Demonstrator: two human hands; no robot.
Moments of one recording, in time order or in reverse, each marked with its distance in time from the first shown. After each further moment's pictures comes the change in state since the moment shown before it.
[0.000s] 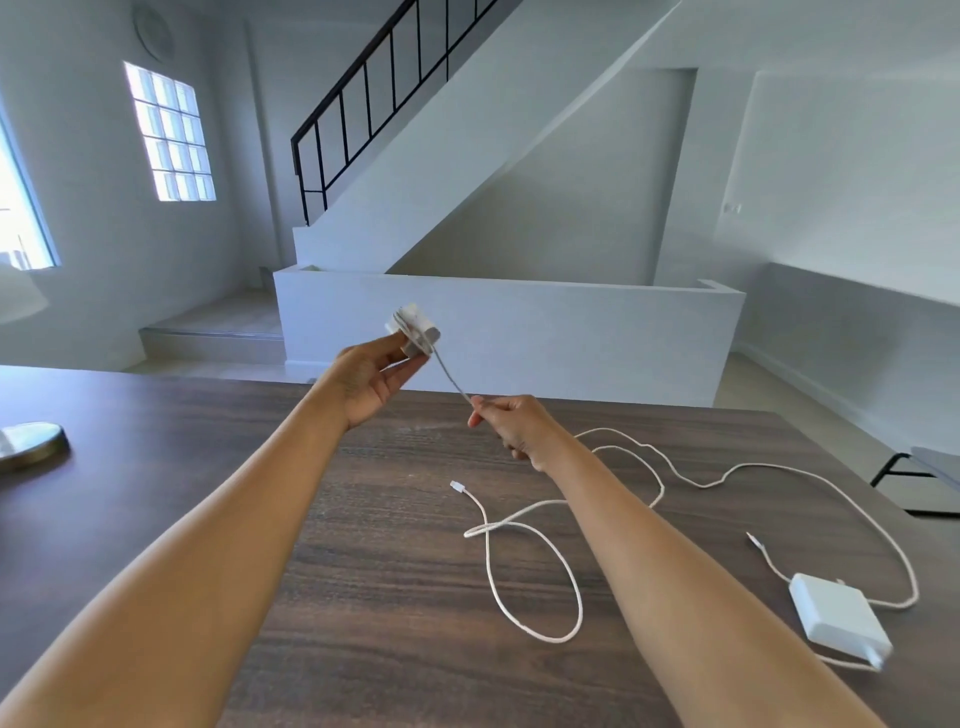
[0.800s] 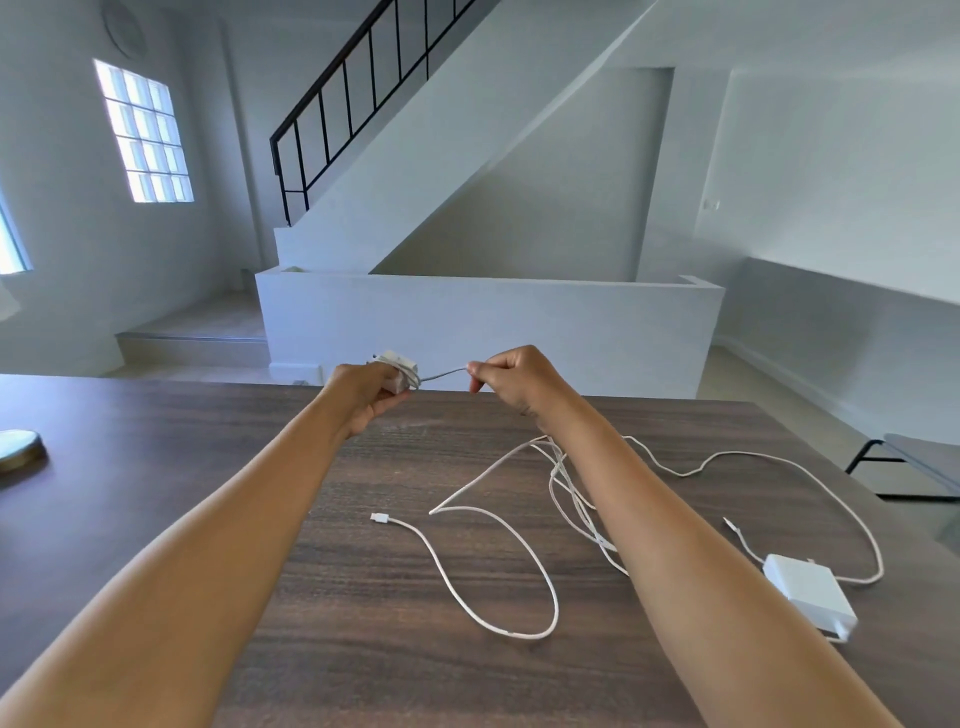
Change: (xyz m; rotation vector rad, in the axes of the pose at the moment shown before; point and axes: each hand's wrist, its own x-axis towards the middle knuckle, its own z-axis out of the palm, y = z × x) left_hand 0.016 -0.026 0.004 0.398 0.311 -0.066; right_hand -0.031 -0.043 -0.031 -0.130 0.131 -0.187
